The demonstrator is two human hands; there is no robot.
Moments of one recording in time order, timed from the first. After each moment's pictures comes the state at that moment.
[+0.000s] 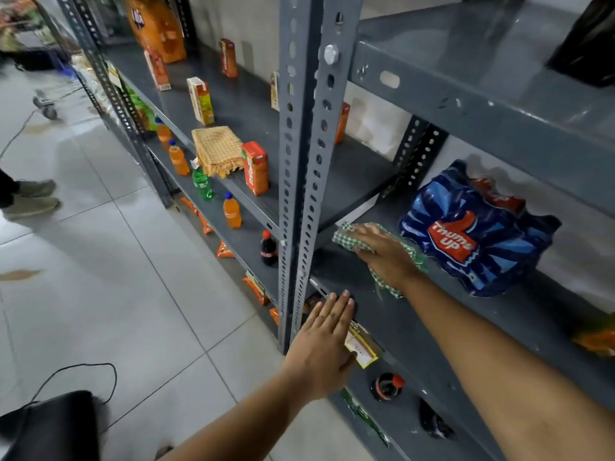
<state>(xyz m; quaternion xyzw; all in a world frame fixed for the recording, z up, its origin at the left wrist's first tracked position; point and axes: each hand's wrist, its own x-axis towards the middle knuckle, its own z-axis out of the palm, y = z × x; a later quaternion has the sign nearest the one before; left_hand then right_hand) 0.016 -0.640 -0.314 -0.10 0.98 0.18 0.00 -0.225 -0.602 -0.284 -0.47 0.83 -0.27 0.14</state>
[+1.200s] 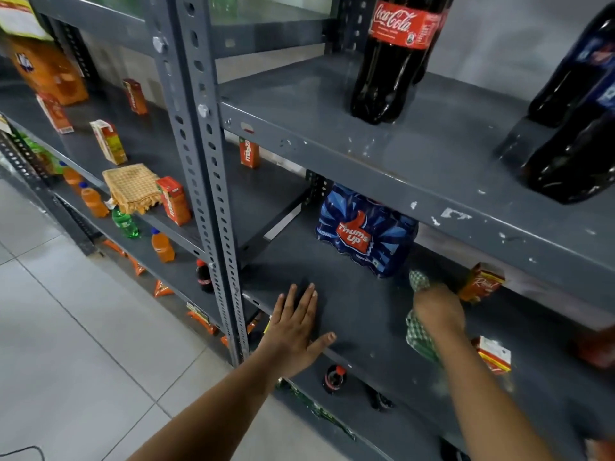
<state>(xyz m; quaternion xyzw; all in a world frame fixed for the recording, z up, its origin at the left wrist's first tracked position) -0.036 -0.613 -0.300 -0.02 0.99 0.14 0.05 -0.185 -0.397 -0.204 0.04 0.99 -0.14 0.08</state>
